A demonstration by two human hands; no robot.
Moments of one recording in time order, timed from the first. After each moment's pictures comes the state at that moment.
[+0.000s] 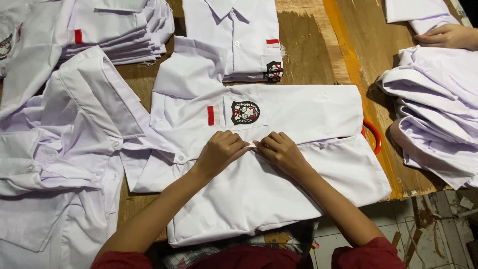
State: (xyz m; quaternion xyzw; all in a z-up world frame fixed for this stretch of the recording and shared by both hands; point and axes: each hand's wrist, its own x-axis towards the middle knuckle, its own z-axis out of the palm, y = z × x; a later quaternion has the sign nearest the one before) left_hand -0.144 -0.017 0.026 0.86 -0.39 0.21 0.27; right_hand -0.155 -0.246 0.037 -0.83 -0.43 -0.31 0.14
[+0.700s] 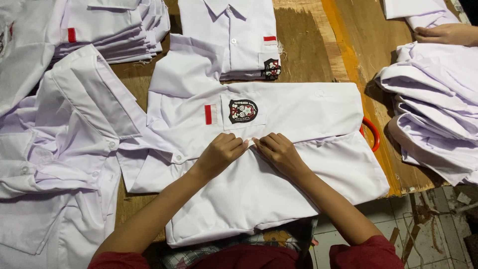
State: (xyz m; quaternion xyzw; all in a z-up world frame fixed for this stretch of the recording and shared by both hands) left_hand -0.146 -0.019 0.020 0.83 -0.44 0.30 0.18; right_hand -0.164 -0.243 0.036 -0.85 -0.40 -0.31 0.14
